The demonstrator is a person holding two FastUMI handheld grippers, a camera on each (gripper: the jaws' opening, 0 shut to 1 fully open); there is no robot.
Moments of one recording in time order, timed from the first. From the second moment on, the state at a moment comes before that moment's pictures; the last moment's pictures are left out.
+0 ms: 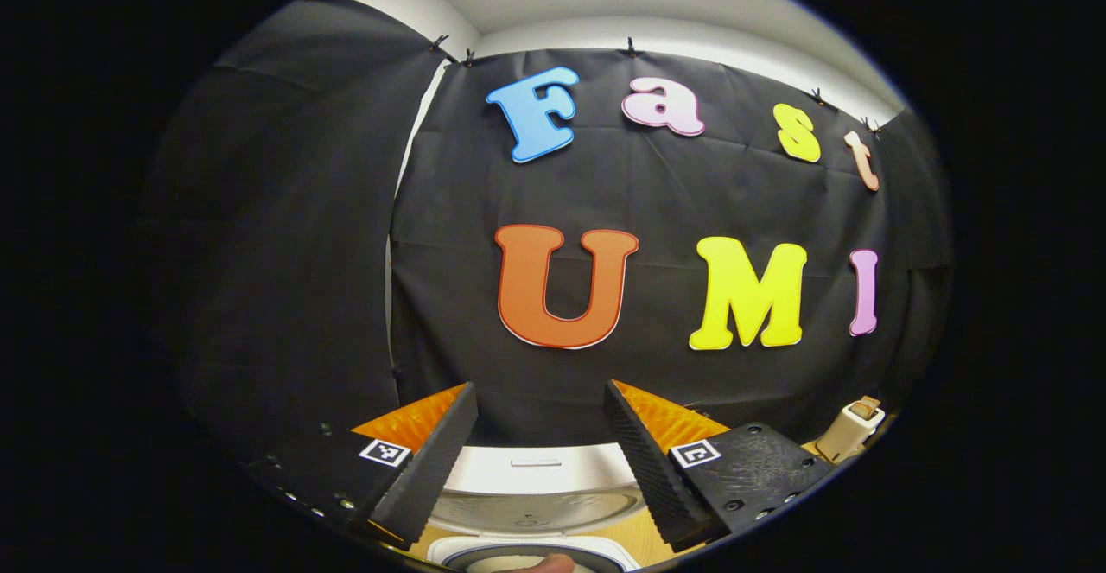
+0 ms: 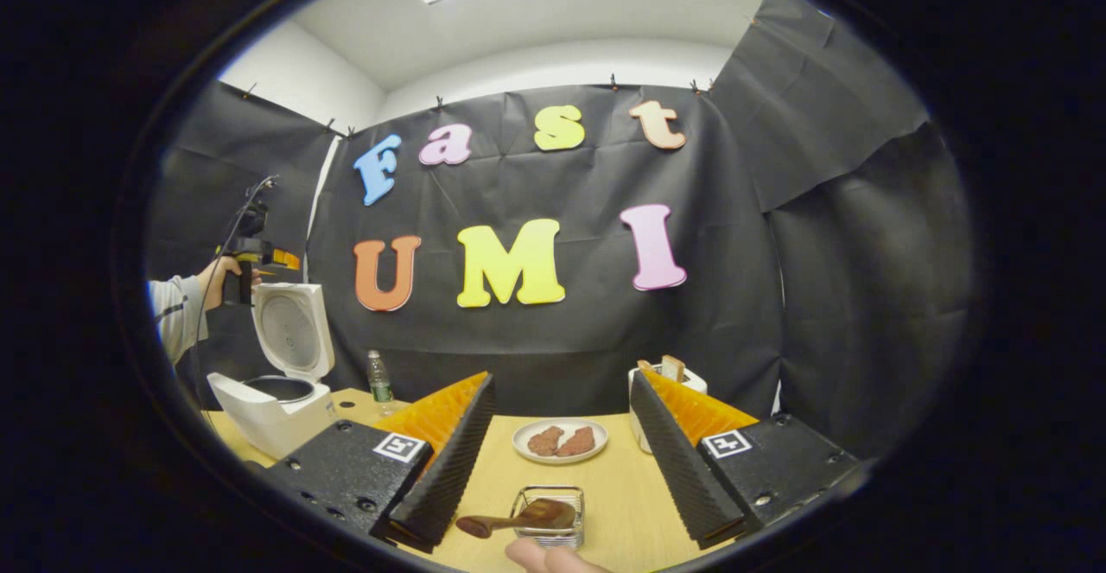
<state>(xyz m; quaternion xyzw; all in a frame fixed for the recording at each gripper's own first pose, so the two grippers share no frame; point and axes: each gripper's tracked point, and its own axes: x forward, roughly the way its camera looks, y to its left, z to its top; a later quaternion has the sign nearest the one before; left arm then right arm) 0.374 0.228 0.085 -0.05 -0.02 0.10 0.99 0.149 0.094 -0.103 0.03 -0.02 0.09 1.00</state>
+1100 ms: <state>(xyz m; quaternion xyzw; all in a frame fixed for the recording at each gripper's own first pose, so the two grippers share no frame) 0.337 0.219 0.035 -0.02 0.07 0.16 0.98 0.029 0.055 -0.100 0.02 -0.02 0.06 1.00</state>
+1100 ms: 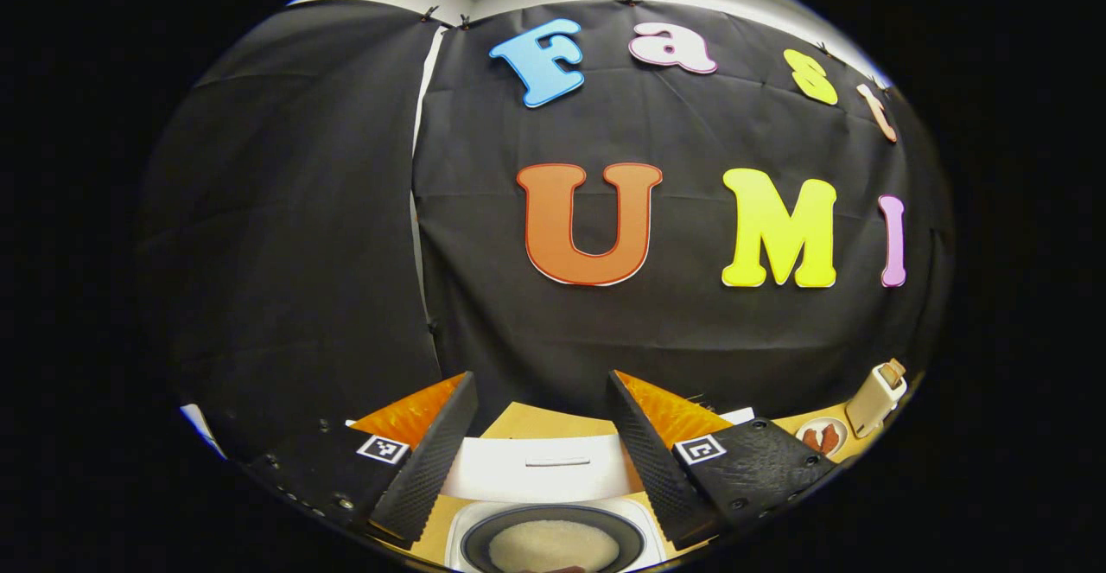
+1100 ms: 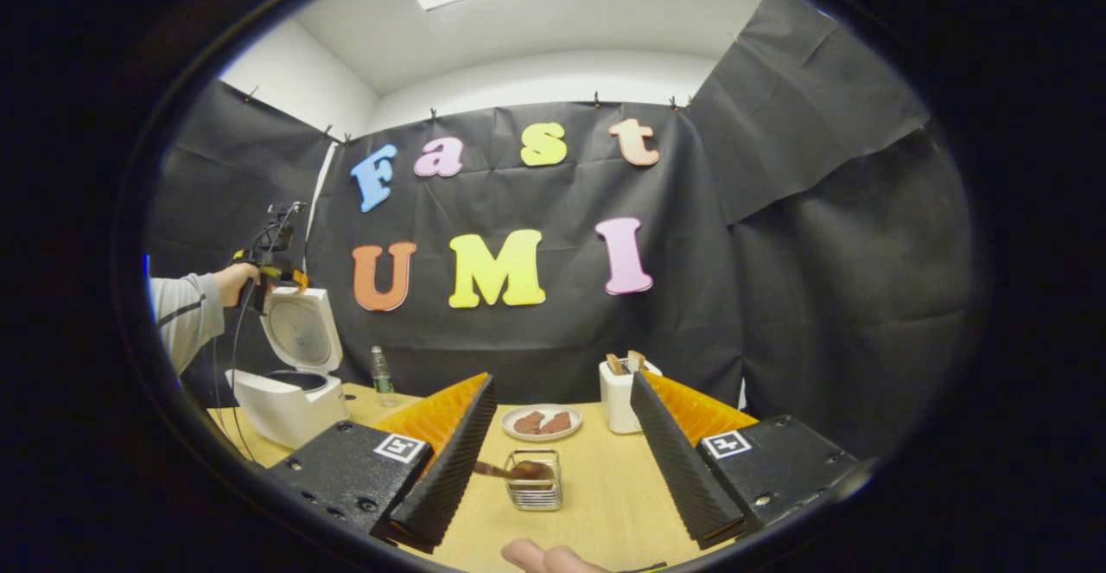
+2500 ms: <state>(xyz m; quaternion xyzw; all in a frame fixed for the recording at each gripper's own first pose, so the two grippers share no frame) 0.203 0.151 -0.162 -0.06 0.33 0.12 0.93 -0.073 0.099 -0.116 0.01 0.00 0.13 0.99</state>
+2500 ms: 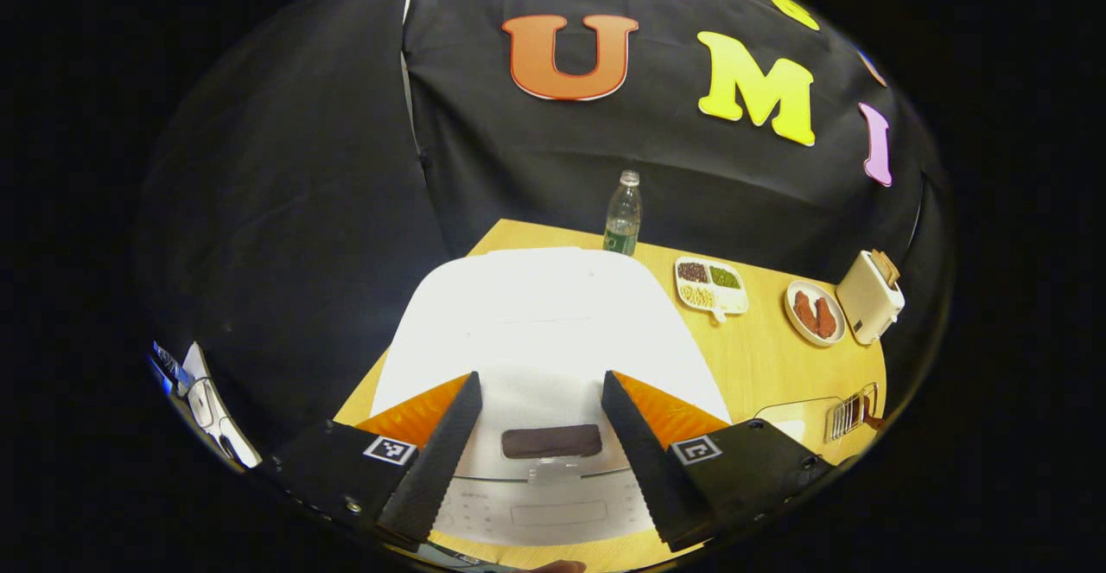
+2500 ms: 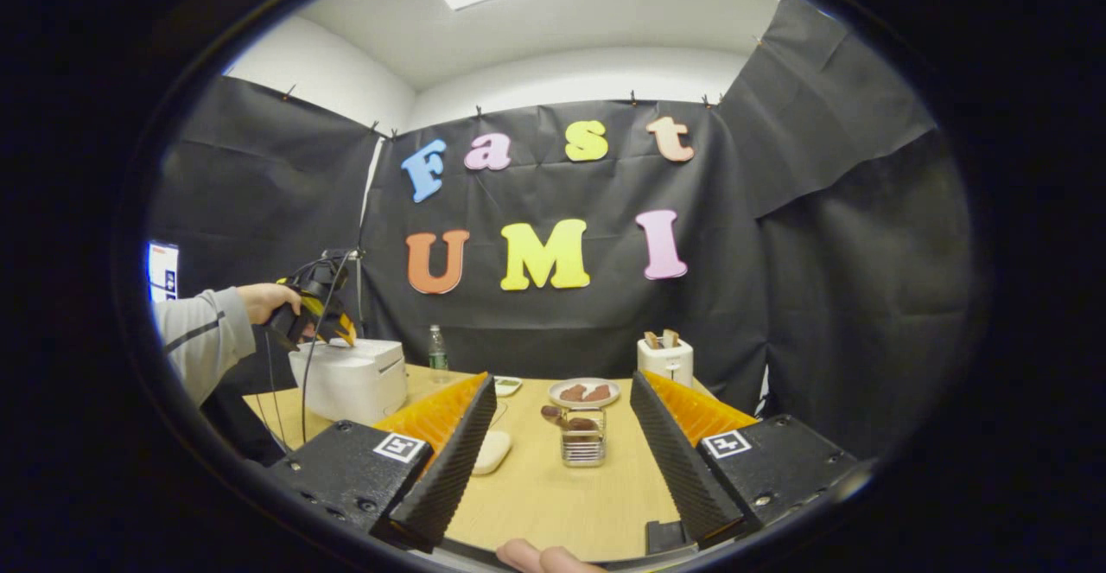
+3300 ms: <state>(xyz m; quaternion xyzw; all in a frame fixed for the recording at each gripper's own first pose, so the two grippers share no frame) 0.210 0.156 -0.167 -0.06 0.27 0.13 0.95 -0.078 0.118 -0.126 0.00 0.02 0.14 0.99</state>
